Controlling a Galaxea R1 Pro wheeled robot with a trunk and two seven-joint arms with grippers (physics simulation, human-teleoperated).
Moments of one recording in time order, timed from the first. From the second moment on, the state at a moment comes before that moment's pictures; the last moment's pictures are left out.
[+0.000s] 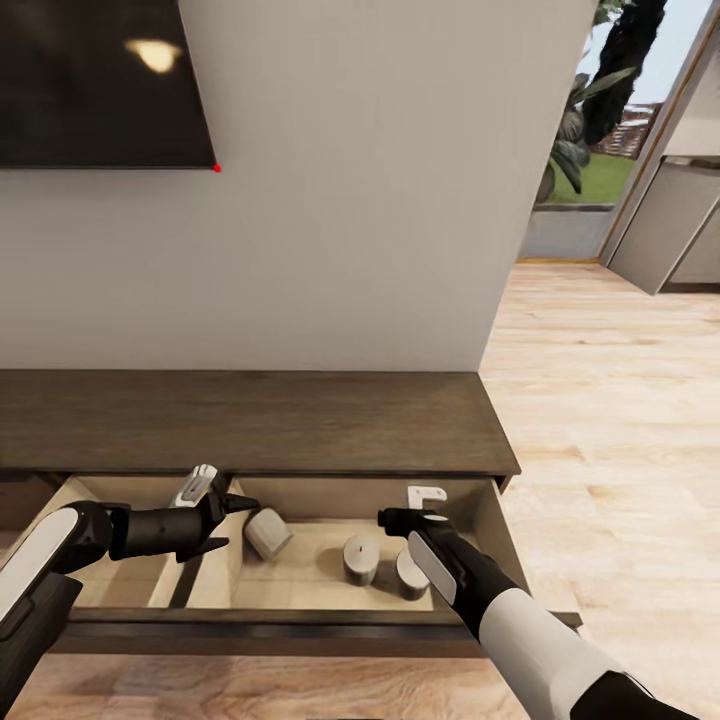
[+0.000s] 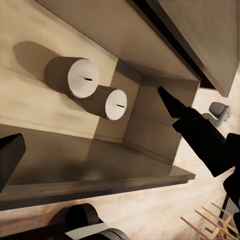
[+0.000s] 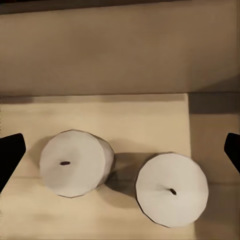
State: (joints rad) left arm -0.42 0.40 -0.09 -1.54 1.93 0.99 0.74; right arm -0.75 0.11 0.49 -0.59 -0.56 0.32 -0.30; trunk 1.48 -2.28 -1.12
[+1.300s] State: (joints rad) left arm -0.42 0.40 -0.10 -1.54 1.90 0.98 0.77; right arm -0.75 0.12 0.48 -0.59 -0.57 0.48 -0.31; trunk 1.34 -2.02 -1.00
